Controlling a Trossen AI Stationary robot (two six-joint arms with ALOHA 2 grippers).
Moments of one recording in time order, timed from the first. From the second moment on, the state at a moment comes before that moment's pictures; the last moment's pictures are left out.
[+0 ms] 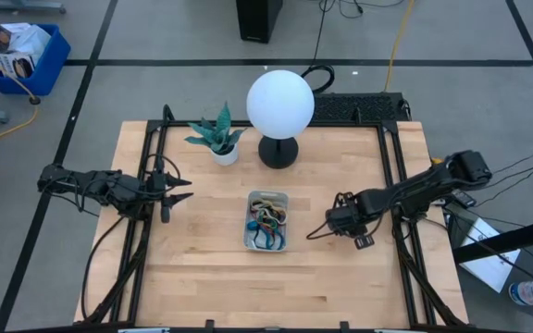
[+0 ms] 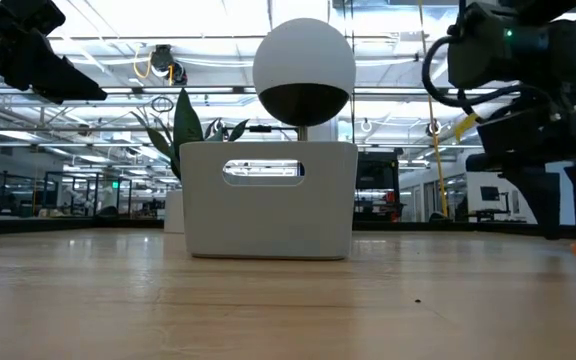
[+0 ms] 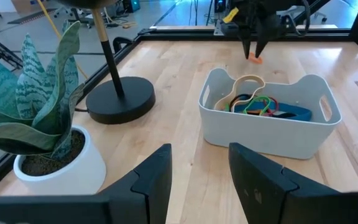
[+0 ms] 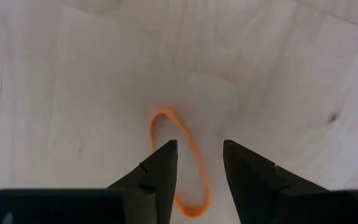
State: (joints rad) left arm -0.25 0.18 0.35 -0.53 -0.43 -0.11; right arm 0.23 1.43 0.70 -0.86 0.00 -0.07
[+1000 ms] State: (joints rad) left arm -0.25 0.18 0.35 -0.53 -0.43 -0.11; right arm 0.27 1.51 0.70 -0.83 0.00 -0.06
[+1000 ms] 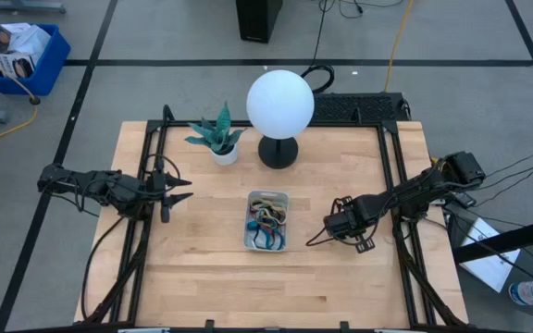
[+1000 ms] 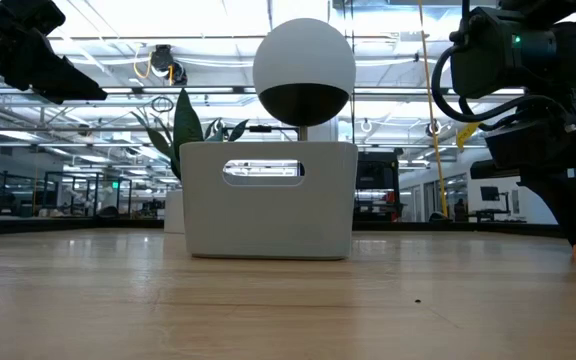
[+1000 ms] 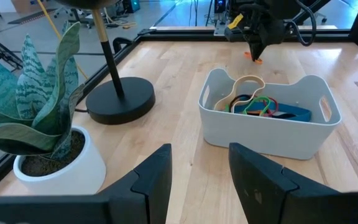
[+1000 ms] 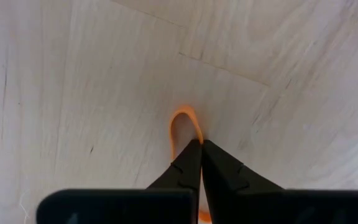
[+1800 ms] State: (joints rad) left arm -0.25 0.18 0.35 -0.53 -0.44 -0.11; right arm 0.22 0.97 0.73 -0.43 0.31 0.14
